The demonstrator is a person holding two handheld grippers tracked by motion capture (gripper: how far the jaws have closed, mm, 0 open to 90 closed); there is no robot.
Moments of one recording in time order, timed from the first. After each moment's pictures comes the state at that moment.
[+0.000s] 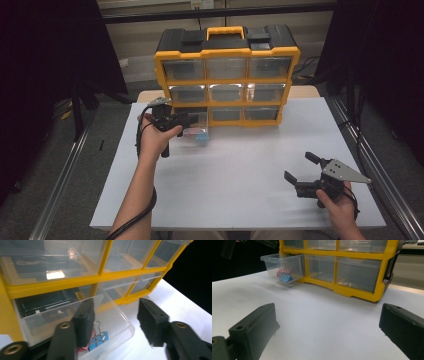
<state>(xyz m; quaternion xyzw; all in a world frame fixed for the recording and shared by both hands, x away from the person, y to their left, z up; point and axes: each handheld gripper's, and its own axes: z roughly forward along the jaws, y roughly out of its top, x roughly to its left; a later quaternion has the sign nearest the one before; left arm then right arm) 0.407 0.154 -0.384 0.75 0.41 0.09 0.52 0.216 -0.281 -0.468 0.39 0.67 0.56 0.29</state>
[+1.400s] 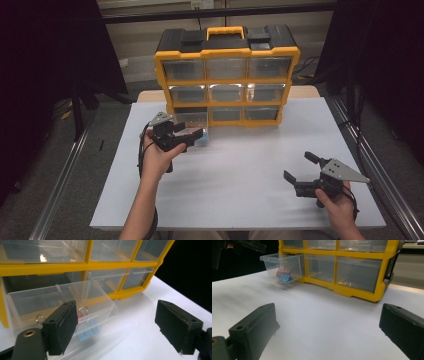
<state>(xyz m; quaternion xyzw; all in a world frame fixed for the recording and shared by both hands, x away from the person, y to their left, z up) 0.365 0.152 -0.401 0.73 0.41 0.11 0.54 0.218 -0.279 -0.469 0.39 0.67 0.56 0.29</state>
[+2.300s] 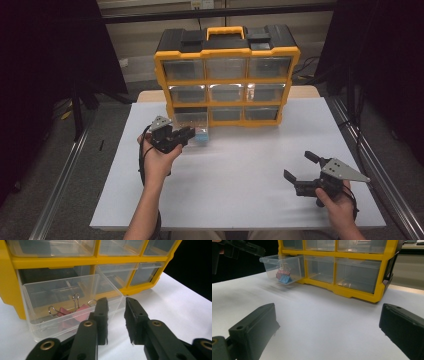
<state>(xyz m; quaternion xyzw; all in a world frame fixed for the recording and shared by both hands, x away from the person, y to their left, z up) 0.360 0.156 -0.409 0.73 0.42 0.14 0.52 0.219 -0.280 -0.469 0.39 0.67 0.56 0.29</state>
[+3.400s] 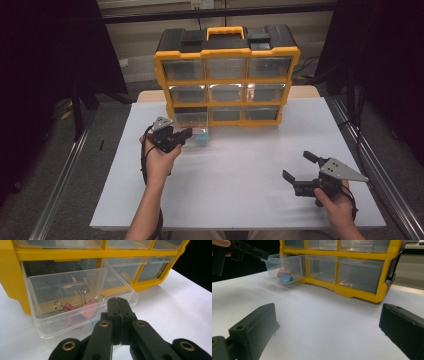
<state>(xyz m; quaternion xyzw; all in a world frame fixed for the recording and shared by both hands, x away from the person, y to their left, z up) 0.366 0.155 -0.418 0.74 0.43 0.15 0.50 0.220 -0.277 -0.469 0.39 0.67 0.56 0.29</state>
